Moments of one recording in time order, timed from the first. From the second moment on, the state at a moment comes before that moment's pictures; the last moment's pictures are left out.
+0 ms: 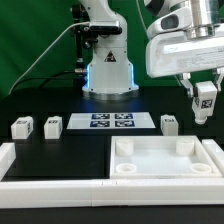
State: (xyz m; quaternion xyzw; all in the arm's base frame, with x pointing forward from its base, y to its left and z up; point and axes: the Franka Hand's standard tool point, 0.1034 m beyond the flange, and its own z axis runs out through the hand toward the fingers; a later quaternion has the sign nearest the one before) arm 0.481 0.146 0.107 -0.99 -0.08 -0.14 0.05
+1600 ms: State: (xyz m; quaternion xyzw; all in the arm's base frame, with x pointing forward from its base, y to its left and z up) arm 0.585 0.085 0.119 -0.95 -0.14 -0.27 0.02
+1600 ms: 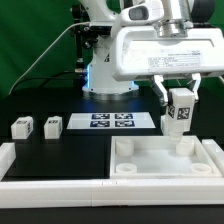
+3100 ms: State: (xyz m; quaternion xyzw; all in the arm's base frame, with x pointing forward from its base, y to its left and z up) arm 0.618 0.101 0.099 -0.95 -0.14 -0.29 0.02
